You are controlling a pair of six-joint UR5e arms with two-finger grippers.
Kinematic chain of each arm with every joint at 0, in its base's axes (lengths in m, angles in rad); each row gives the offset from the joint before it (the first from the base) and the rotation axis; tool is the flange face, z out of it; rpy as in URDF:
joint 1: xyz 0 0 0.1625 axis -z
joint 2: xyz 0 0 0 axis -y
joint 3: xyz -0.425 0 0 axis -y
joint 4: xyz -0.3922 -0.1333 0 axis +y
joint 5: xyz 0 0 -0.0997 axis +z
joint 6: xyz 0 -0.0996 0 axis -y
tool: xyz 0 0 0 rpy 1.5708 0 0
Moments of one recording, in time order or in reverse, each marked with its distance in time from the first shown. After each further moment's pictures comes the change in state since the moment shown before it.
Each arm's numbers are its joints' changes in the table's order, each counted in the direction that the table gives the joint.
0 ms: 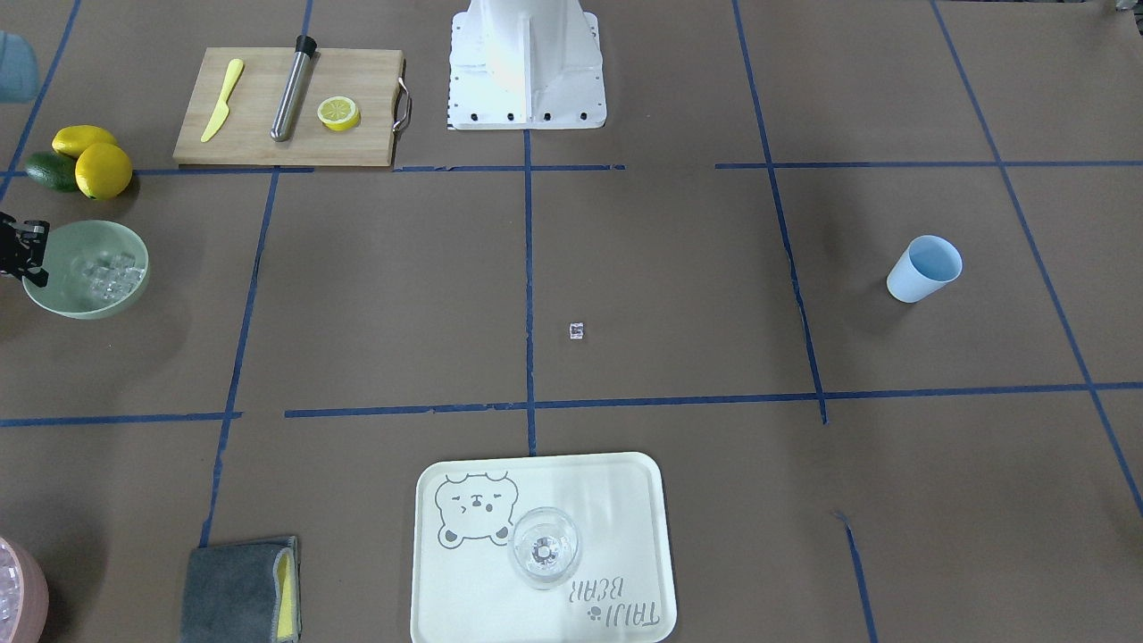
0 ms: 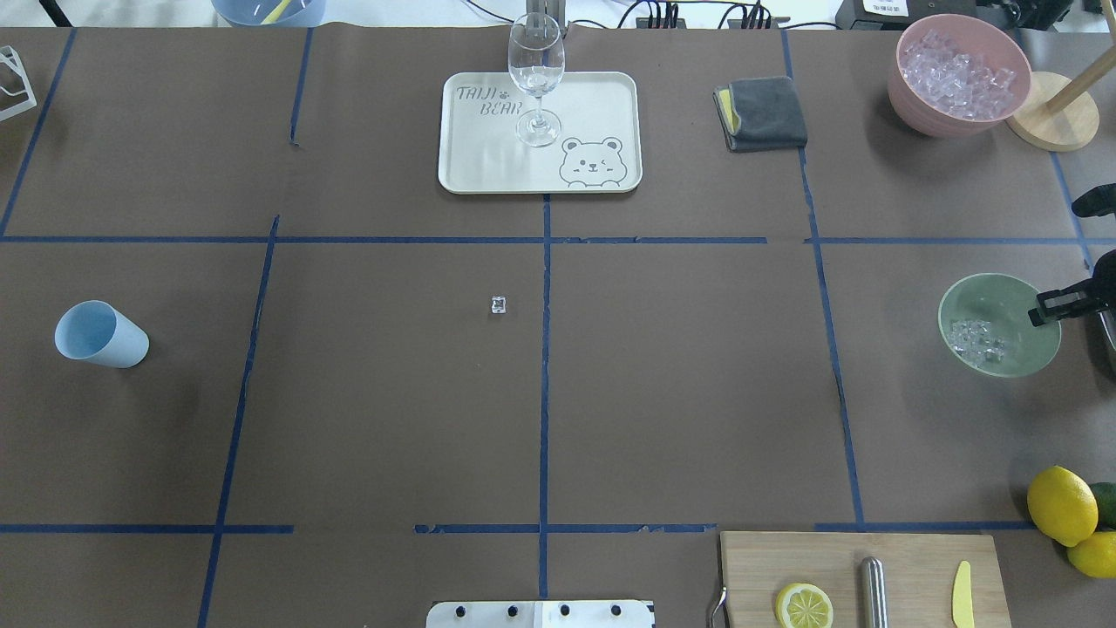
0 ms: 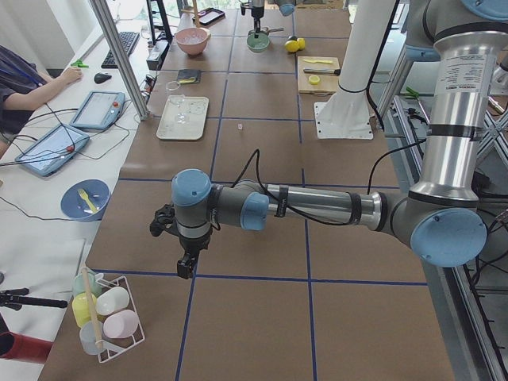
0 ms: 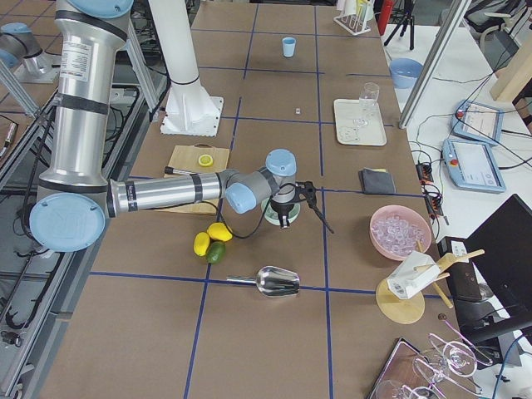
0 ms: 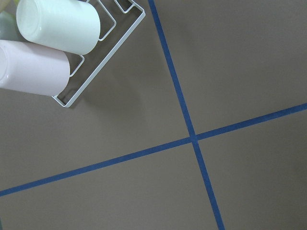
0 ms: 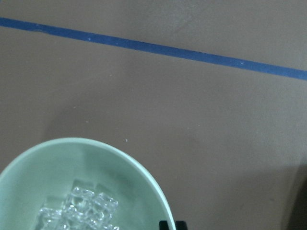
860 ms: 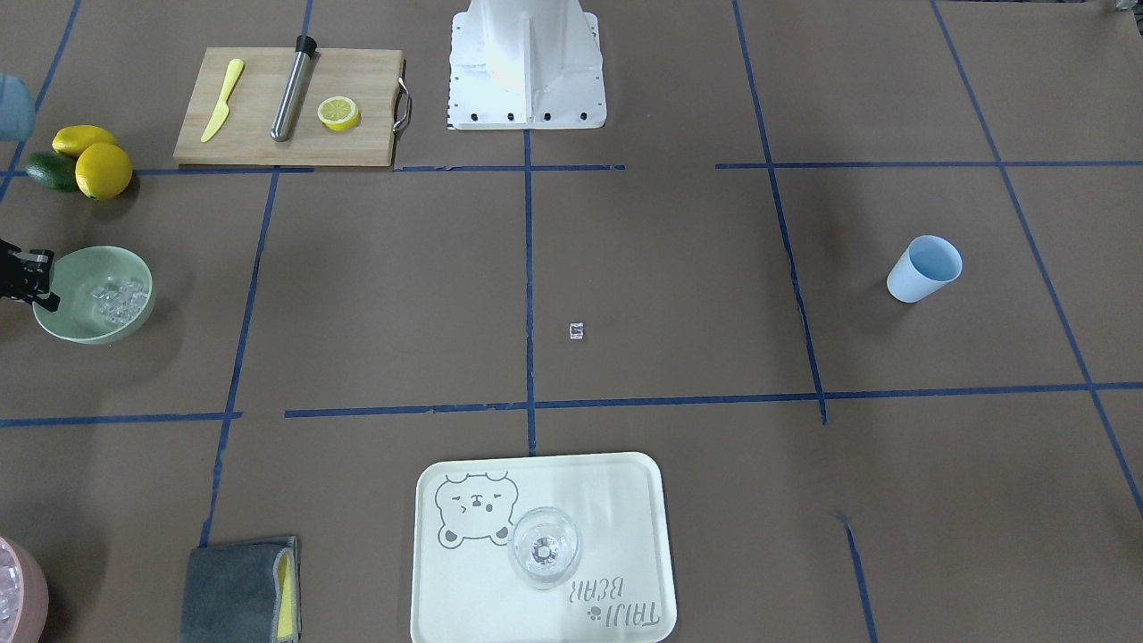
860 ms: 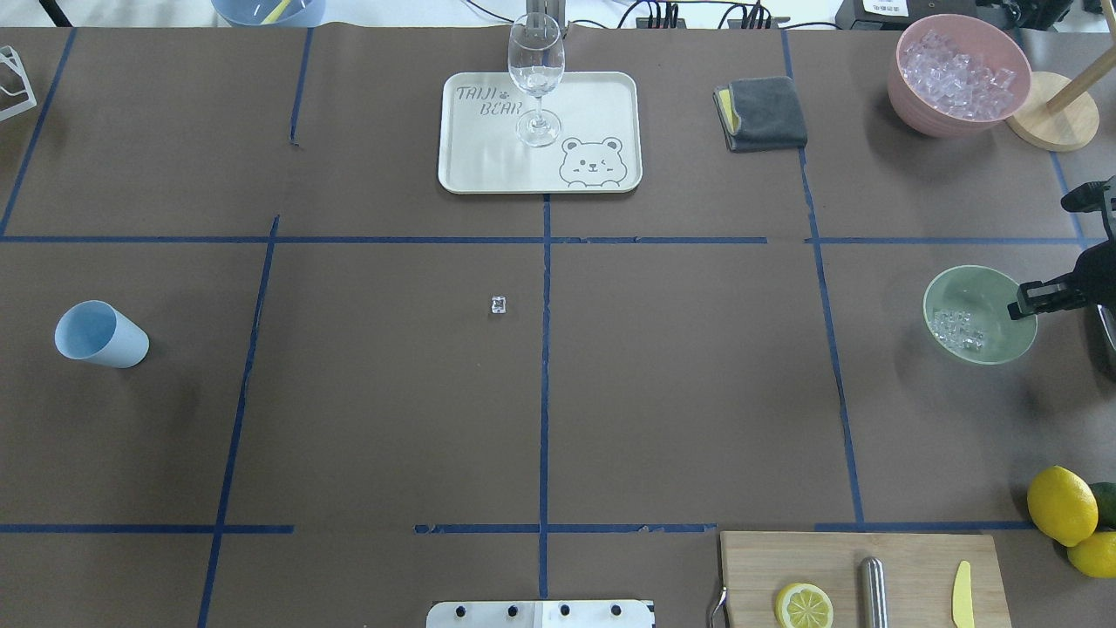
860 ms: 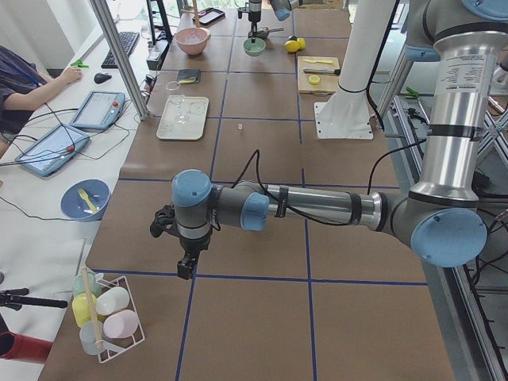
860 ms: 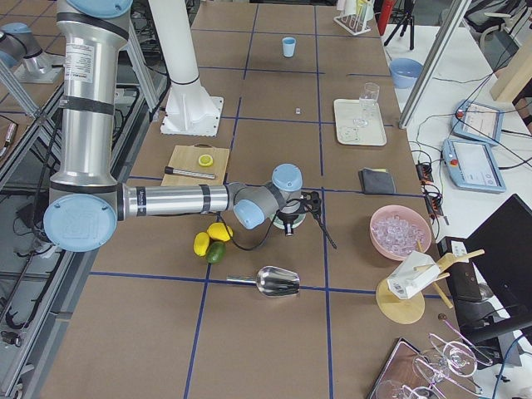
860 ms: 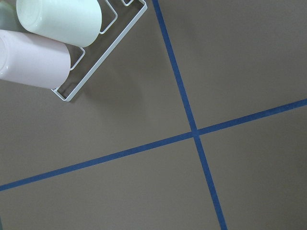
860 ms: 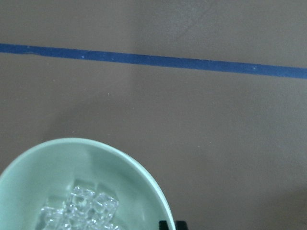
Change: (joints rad) left arm 0.000 0.001 0.001 0.000 0.000 -0.001; right arm -0.001 0.053 -0.102 -0.110 -0.063 0.118
